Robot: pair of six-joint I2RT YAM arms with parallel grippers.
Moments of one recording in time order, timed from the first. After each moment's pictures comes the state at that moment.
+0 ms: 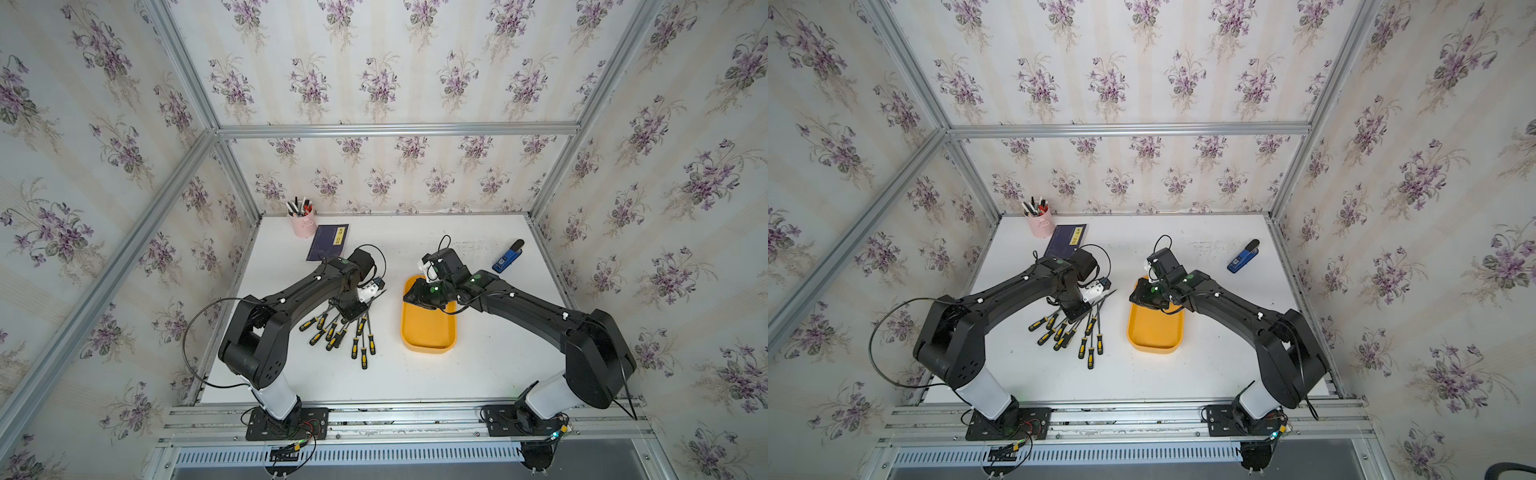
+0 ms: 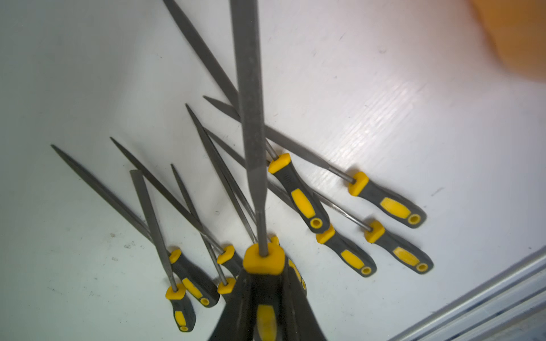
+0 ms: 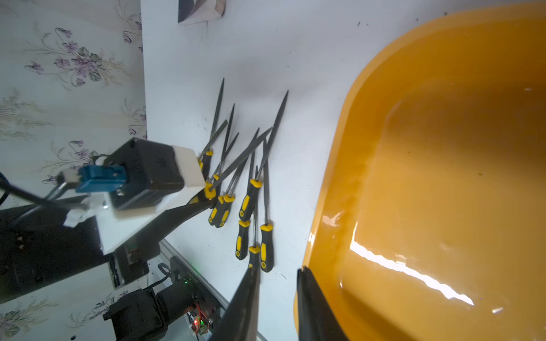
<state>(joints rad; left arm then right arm) -0.51 1.67 1.28 -1.08 0.01 0.37 0.68 1.54 1.10 -0.43 -0.37 0.77</state>
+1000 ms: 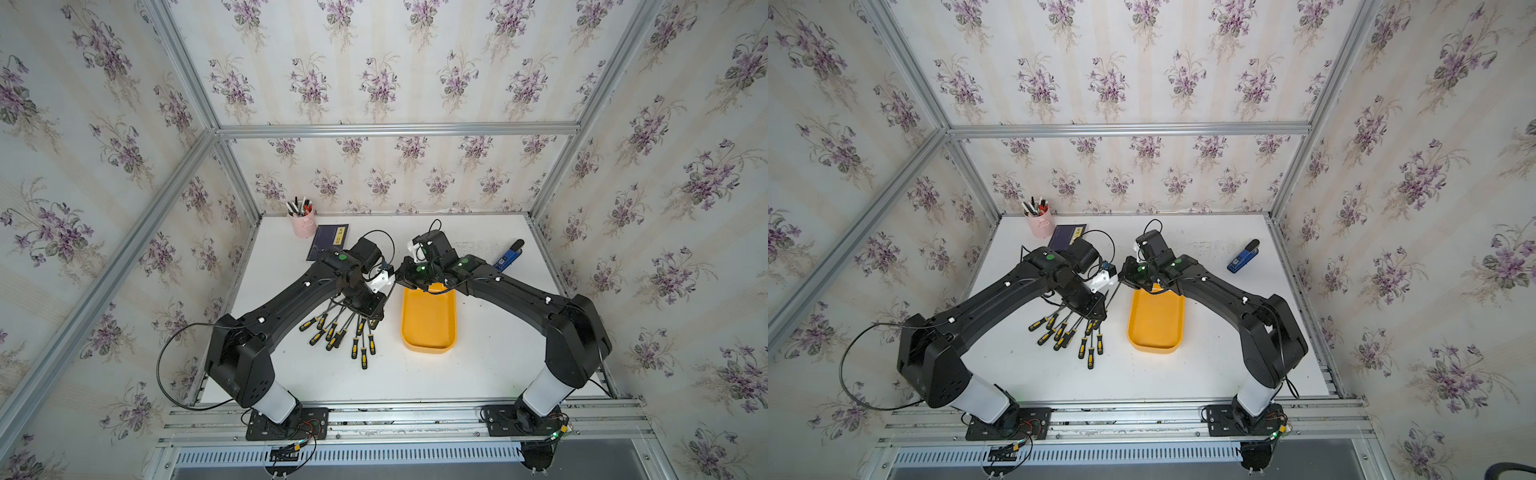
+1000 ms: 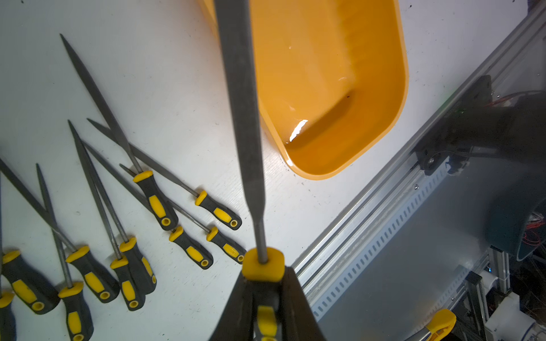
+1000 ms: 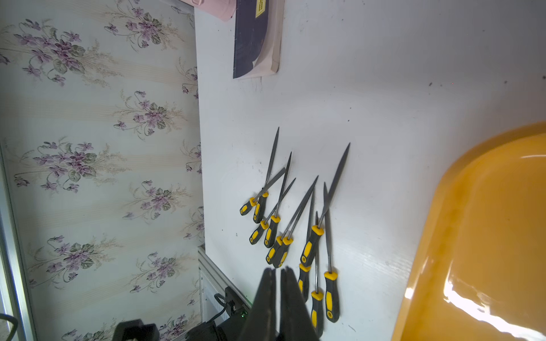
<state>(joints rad) -0.59 1.59 1.39 -1.17 0.39 -0.04 0.68 1.69 1.31 -0.40 -0.39 0.91</state>
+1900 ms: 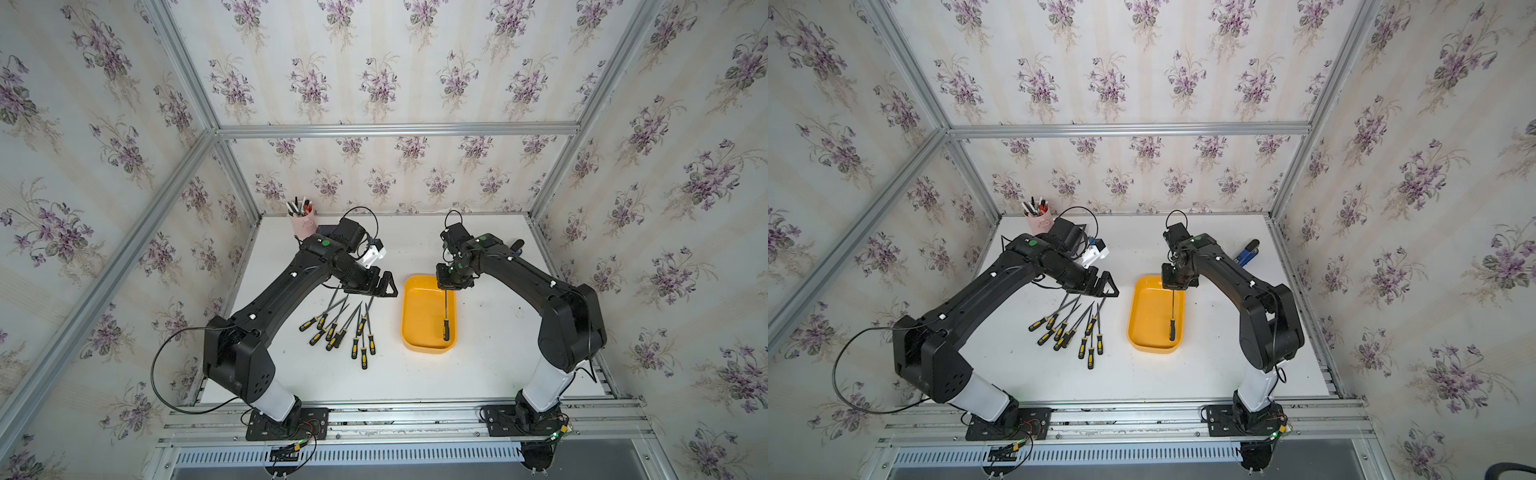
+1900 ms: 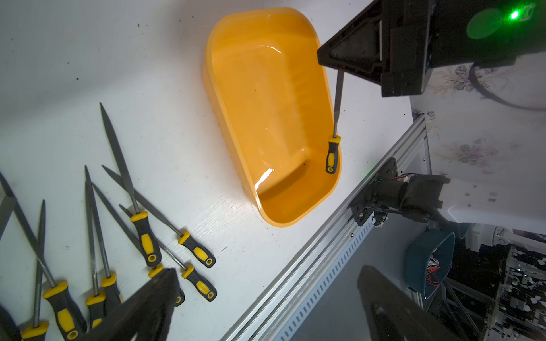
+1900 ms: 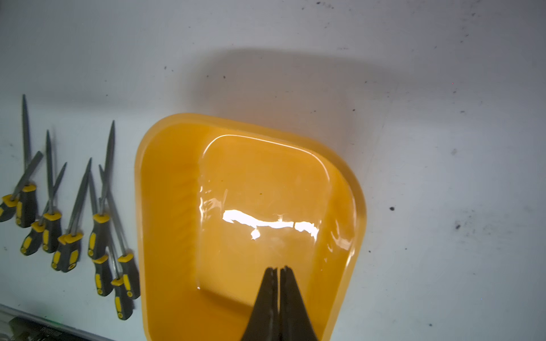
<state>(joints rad) -0.45 1.59 1.47 -1.08 0.54 -0.17 0.46 1.79 1.44 -0.99 -0.11 0.41</state>
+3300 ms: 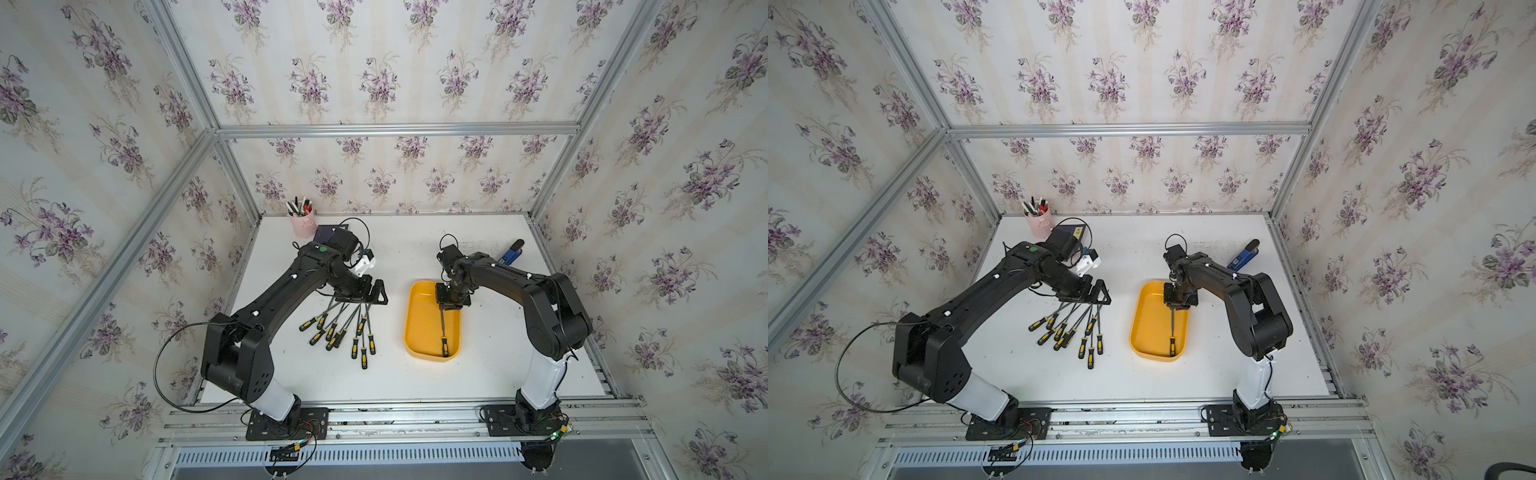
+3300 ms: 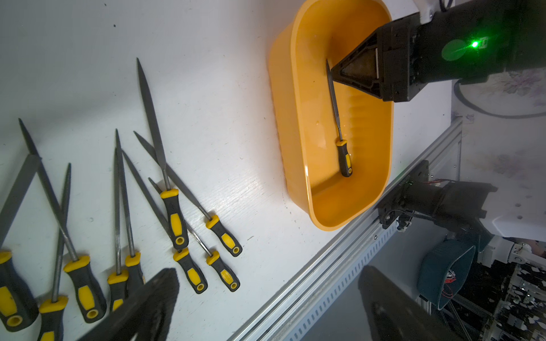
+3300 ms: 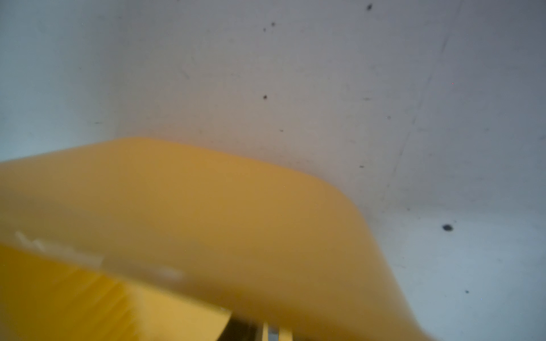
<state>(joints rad) -0.41 1.58 1.34 -1.05 0.50 -0.16 0.46 1.87 1.24 -0.83 -0.14 0.47</state>
